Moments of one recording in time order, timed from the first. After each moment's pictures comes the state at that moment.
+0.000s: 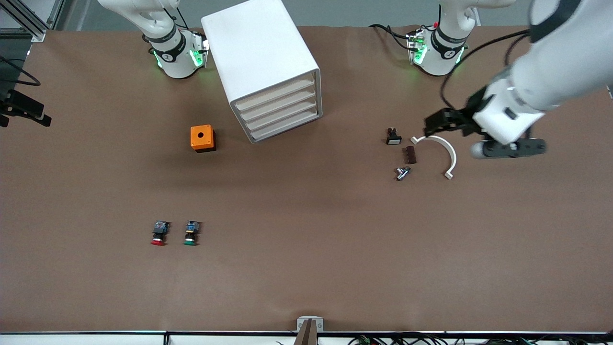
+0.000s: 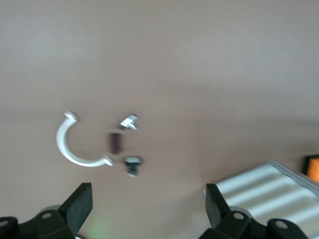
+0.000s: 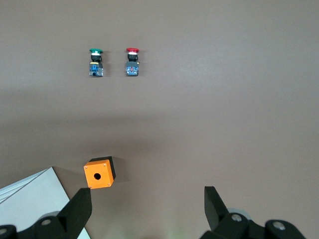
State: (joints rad) left arm -0.06 0.20 -0.22 -1.34 -0.14 1.48 -0.36; right arm 0.00 0.00 -0.12 -1.52 0.03 1.48 -0.11
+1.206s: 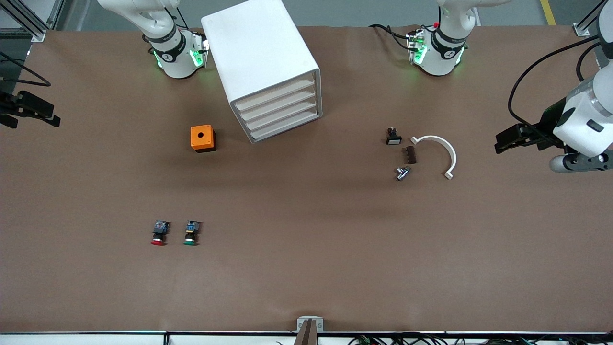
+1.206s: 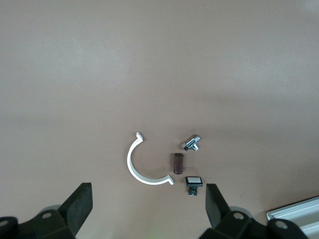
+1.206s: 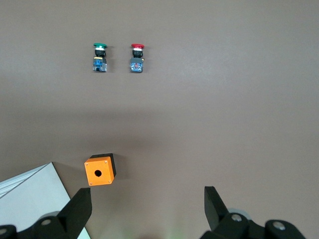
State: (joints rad) left arm 0.04 0.18 -0.19 -1.36 0.00 1.49 -0.21; right arm 0.02 0.00 -0.13 -1.53 0.02 1.48 -0.13
